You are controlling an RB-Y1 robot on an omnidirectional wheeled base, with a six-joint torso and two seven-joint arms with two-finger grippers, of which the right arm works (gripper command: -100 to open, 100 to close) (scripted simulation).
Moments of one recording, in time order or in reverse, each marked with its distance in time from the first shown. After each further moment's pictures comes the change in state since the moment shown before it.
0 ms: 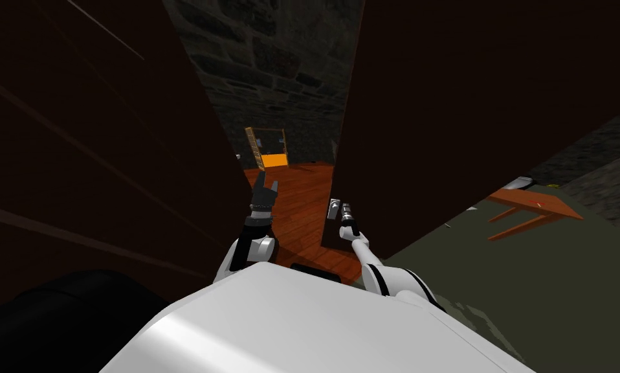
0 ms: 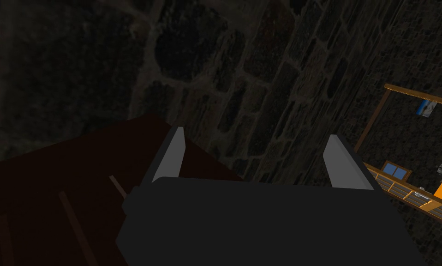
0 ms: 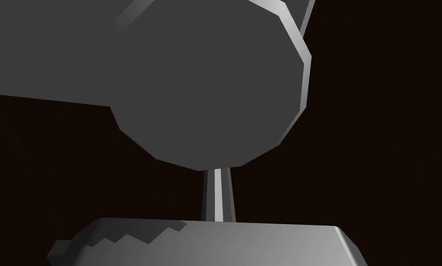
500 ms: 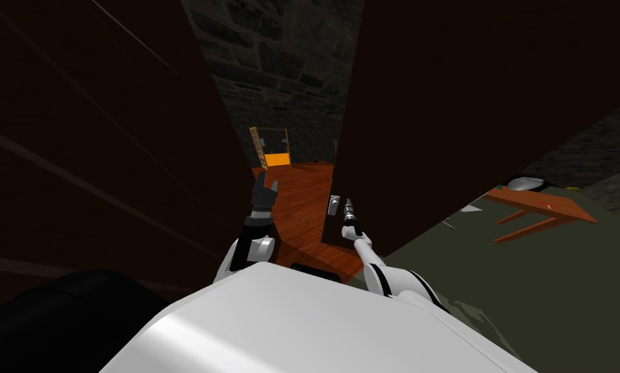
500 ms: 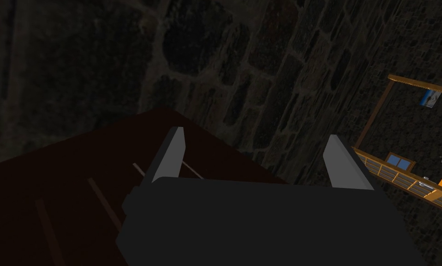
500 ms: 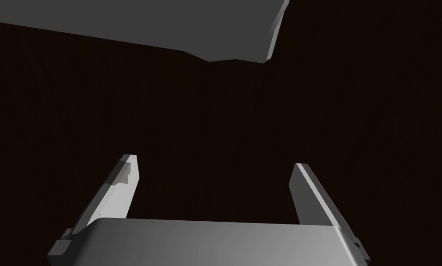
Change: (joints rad) arm 0.002 -0.021 -0.027 -0.010 -0.007 0.007 0.017
